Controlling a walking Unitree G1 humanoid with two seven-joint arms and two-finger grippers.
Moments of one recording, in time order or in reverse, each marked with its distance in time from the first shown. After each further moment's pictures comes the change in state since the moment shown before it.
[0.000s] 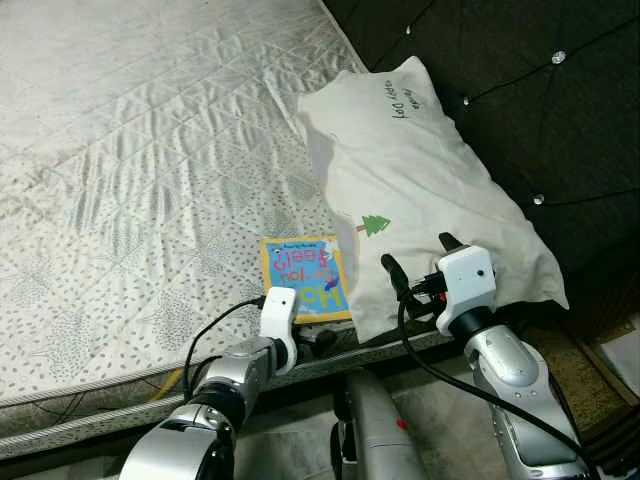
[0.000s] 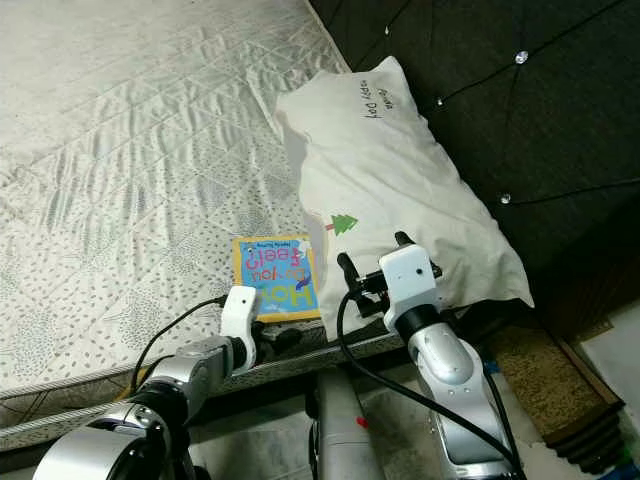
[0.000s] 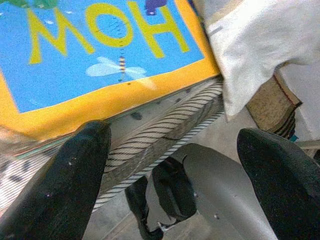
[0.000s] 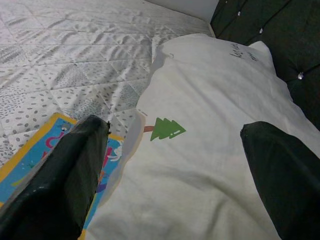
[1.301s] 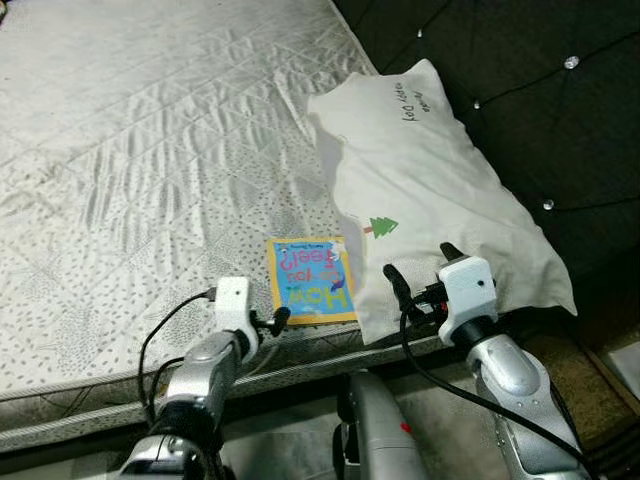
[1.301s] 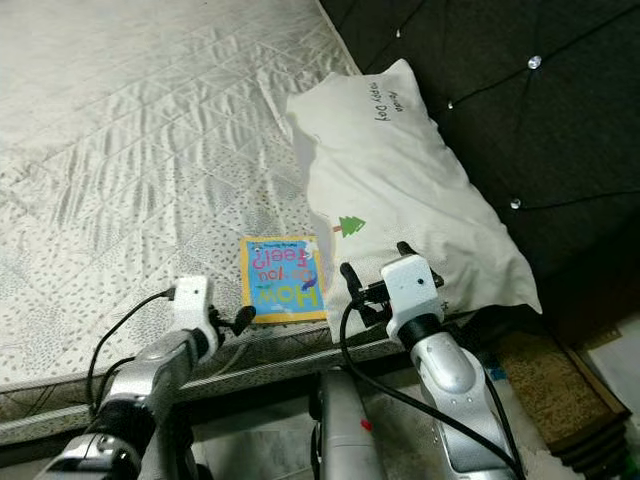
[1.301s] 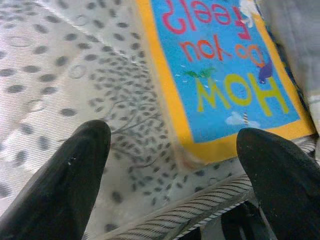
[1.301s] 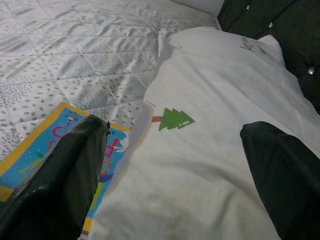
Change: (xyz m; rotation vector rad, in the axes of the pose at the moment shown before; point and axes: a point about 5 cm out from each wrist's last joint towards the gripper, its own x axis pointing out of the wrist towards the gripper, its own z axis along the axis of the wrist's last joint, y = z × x) left arm -0.029 0.042 0.013 -0.021 -0.171 0.246; right arm -0.008 0.000 -0.011 -0.007 0.031 0.002
